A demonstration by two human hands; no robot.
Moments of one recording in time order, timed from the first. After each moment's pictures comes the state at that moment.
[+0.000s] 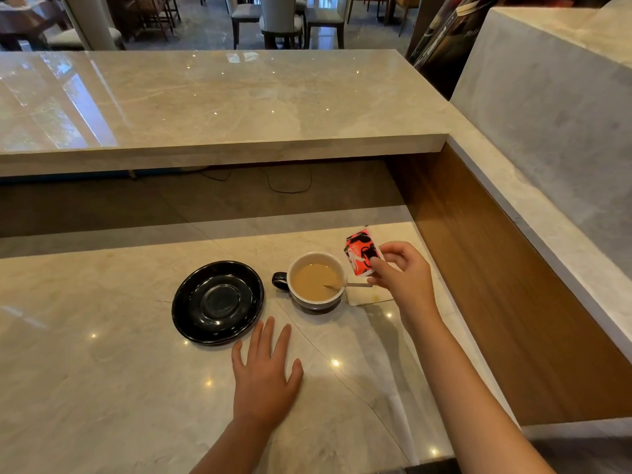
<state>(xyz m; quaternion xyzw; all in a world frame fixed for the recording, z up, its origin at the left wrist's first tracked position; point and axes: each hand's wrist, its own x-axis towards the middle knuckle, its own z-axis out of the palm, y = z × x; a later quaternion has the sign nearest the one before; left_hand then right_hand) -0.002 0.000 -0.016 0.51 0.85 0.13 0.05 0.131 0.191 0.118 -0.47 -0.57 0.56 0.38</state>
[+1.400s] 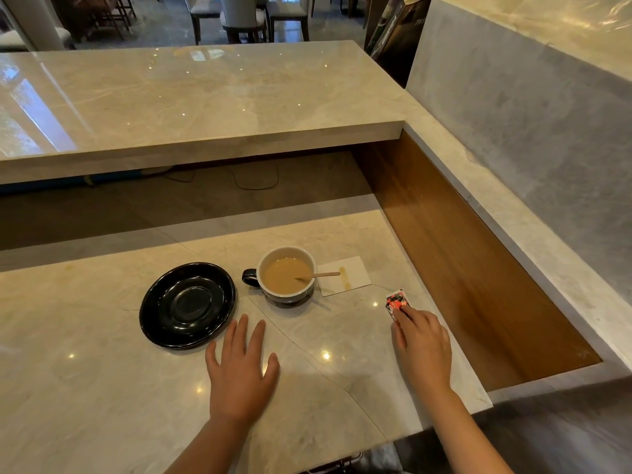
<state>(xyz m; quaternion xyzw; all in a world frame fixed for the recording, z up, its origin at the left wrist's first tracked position) -0.001 0.001 -0.013 0.50 0.86 0.12 0.05 0.242 0.151 0.007 -0.55 -0.81 0.04 0.21</state>
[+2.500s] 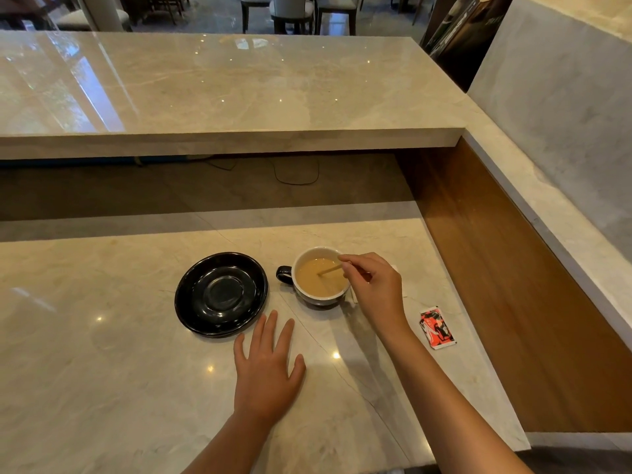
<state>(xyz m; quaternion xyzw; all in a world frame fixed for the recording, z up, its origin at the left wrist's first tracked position) -0.002 0.001 -0.019 0.50 0.86 0.12 0.04 0.099 0.171 0.087 -0.39 -0.75 0.39 0.36</state>
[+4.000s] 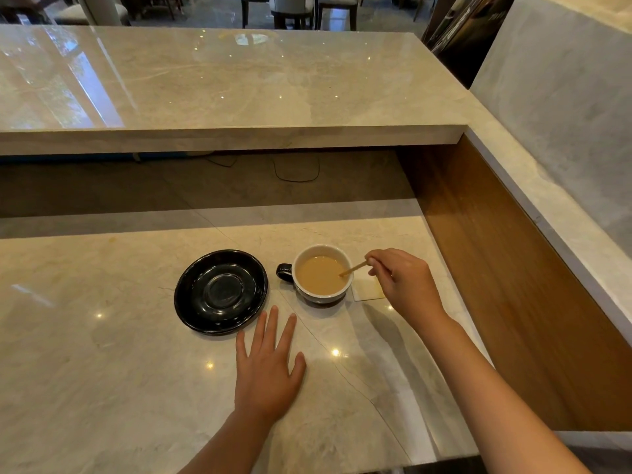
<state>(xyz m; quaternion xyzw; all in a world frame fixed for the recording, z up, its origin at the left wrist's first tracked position) -0.002 0.001 -0.019 0.50 0.85 0.12 0.05 0.134 0.205 0.093 -0.27 -0.89 0.16 0.32</state>
